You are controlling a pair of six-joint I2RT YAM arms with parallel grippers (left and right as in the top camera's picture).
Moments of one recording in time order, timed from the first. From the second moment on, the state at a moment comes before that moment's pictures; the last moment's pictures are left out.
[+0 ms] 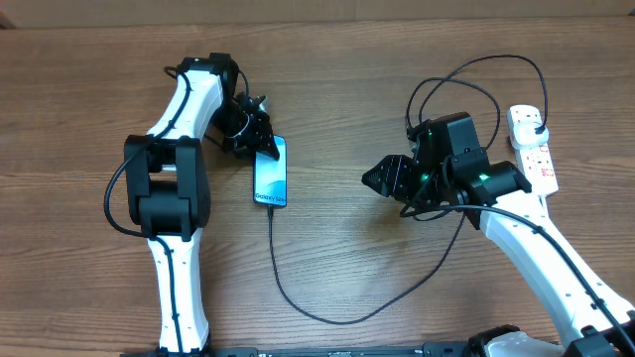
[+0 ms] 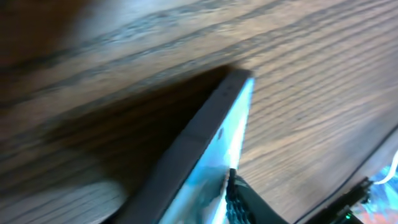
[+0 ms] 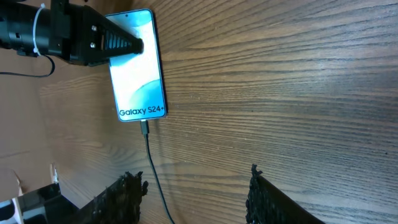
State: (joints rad) left arm -0.08 2.42 1.96 -1.29 0.50 -0.01; right arm 0.31 1.40 1.00 -0.64 -0.49 0.62
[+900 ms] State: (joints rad) left arm -0.04 2.41 2.05 -1.37 0.28 -0.02; right arm 0.31 1.40 1.00 -0.64 -0.49 0.62
